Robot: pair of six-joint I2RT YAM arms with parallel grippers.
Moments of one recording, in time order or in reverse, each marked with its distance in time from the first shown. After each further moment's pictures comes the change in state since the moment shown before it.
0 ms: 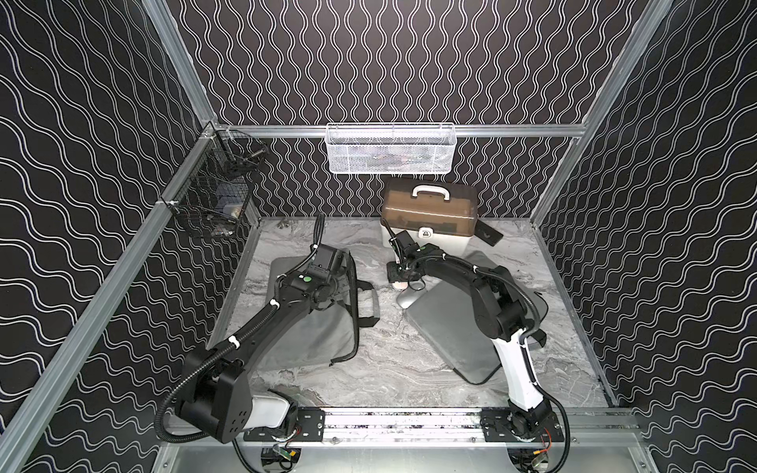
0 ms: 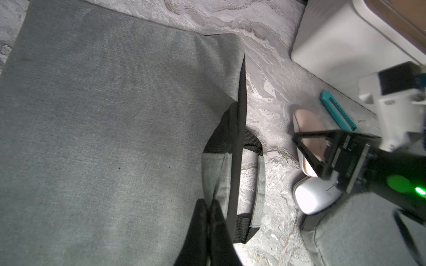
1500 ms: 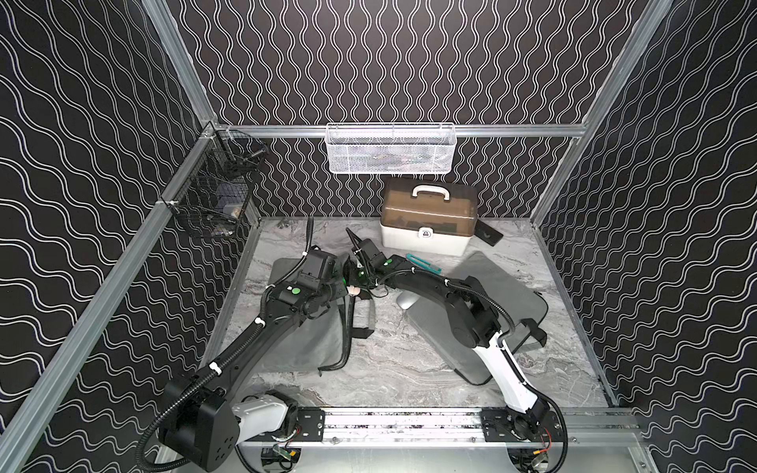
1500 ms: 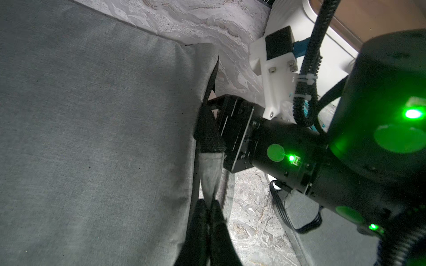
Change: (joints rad) left arm 0.000 -0.126 -0.061 0.021 0.101 -0.005; right arm 0.187 0.223 0.282 0.178 -0.163 0.342
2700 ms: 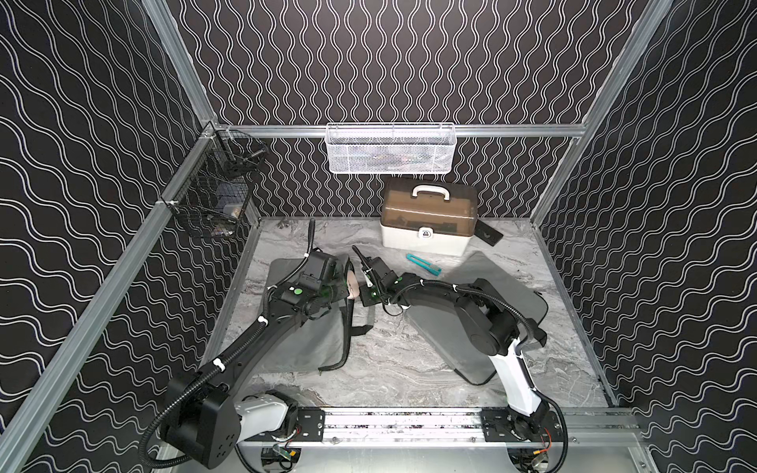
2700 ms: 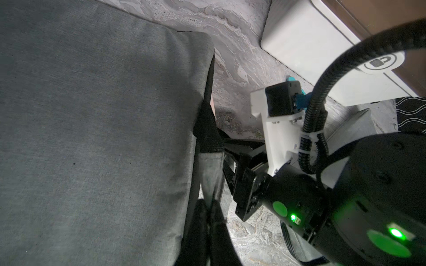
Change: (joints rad) left arm 0.000 0.018 -0.023 0.021 0.029 -0.020; right arm 0.027 -0.195 -0.433 0.173 0.124 -0.334
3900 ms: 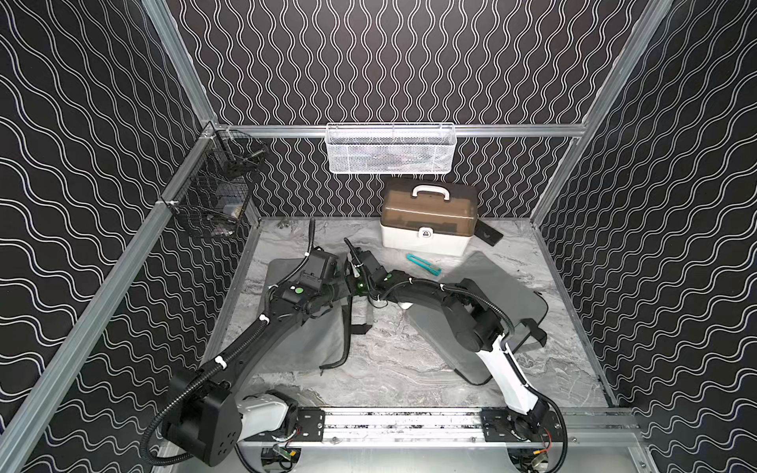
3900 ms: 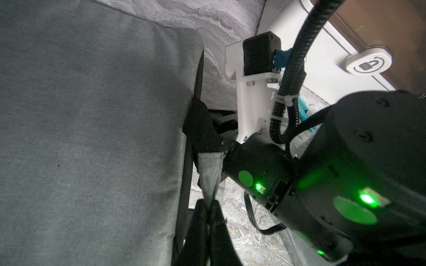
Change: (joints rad) left arm 0.000 0.008 0.004 0.026 0.019 0.000; right arm 0.010 0.149 0.187 0.146 -0.029 0.074
